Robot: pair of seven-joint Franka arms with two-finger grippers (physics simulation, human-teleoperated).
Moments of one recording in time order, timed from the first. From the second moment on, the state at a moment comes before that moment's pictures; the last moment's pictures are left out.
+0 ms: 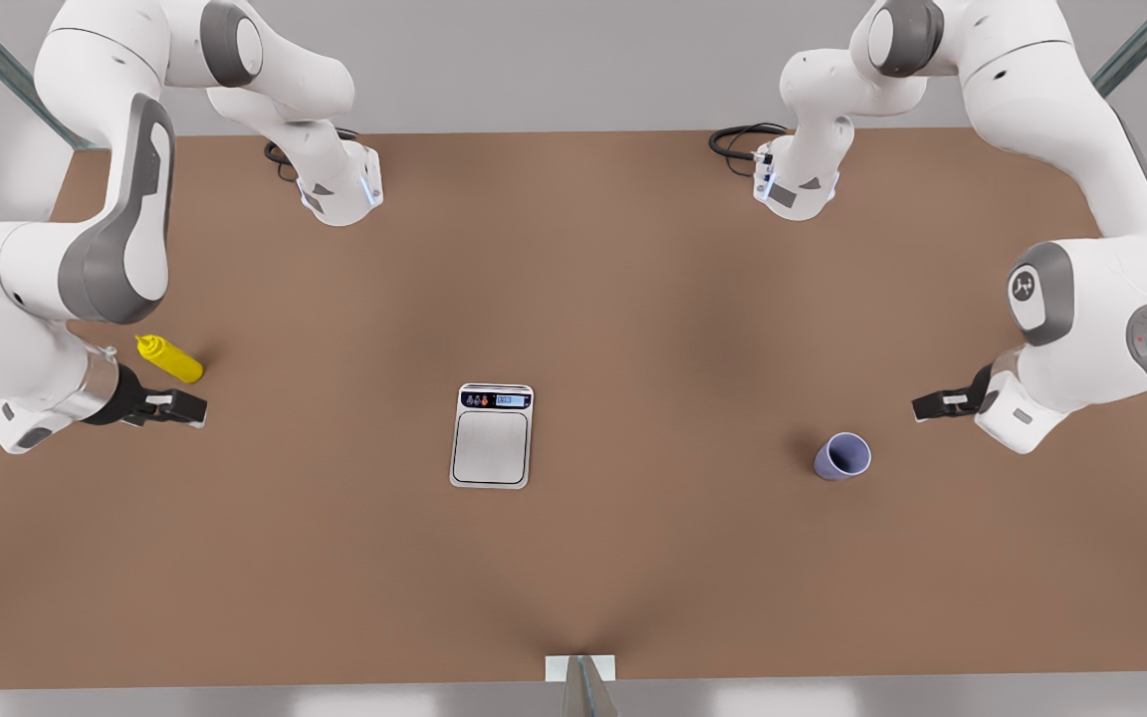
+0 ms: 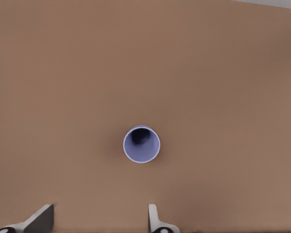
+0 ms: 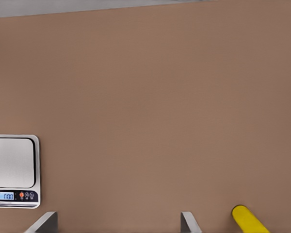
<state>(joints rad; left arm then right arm) -0.09 0.35 0.15 -1.41 -0.10 1.65 -0.04 0.04 0.36 -0.10 -1.25 0.08 1.57 0.00</state>
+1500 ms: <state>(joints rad) -0.10 0.58 0.14 -1.84 -0.15 2.38 -0.03 -0.89 0.44 -0.10 -1.91 0.55 1.82 -2.41</state>
